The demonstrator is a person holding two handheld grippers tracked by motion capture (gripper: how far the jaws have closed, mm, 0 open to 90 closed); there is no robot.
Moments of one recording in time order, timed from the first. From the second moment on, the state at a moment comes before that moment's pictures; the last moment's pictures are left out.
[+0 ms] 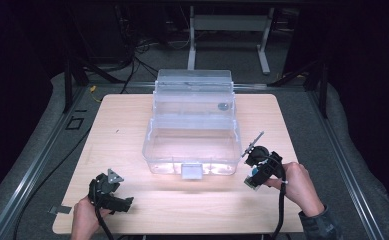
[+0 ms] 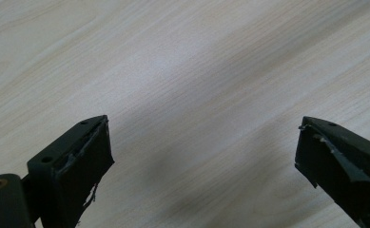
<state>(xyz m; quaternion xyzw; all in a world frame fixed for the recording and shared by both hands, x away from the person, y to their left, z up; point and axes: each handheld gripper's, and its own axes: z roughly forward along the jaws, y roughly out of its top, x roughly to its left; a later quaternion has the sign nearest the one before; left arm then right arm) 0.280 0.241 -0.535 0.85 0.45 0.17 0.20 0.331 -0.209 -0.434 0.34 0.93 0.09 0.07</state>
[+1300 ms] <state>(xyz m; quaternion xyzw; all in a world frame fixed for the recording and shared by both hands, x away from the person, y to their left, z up) 0.280 0.244 -0.534 0.85 0.46 0.18 0.21 0.390 -0.219 -0.406 0.36 0.93 0.07 0.08</state>
